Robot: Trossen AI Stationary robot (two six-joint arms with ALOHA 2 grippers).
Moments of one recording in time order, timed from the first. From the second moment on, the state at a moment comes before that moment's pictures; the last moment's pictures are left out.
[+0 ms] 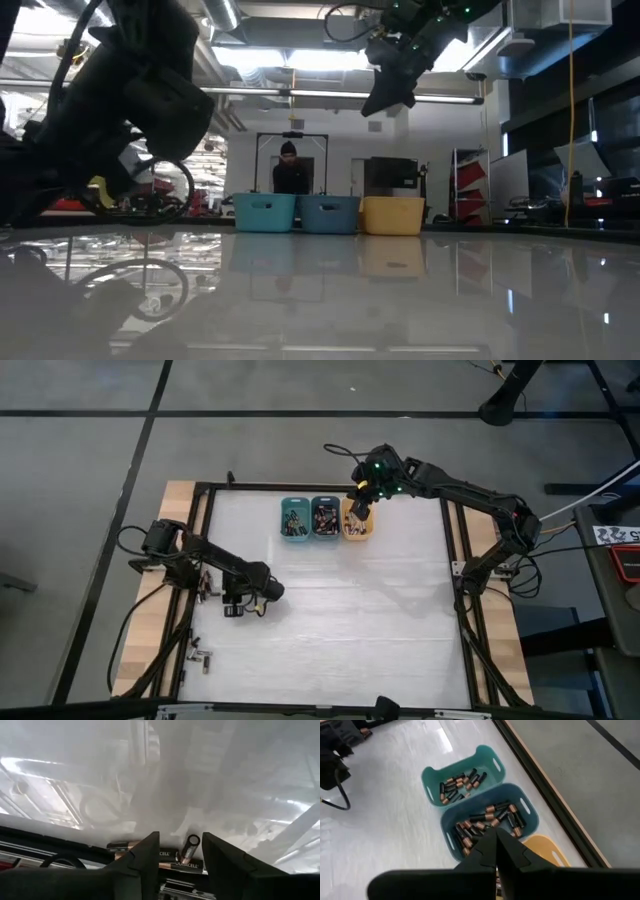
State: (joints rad) left arm -0.17 1.80 0.91 -1.27 -0.01 -0.32; right arm -0.54 1.59 1.42 -0.59 -0.19 -0.06
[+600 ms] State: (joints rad) left arm -0.21 1.79 0.76 -1.18 0.13 -0.34; right arm -0.55 1.59 1.42 -0.59 -0.19 -0.09
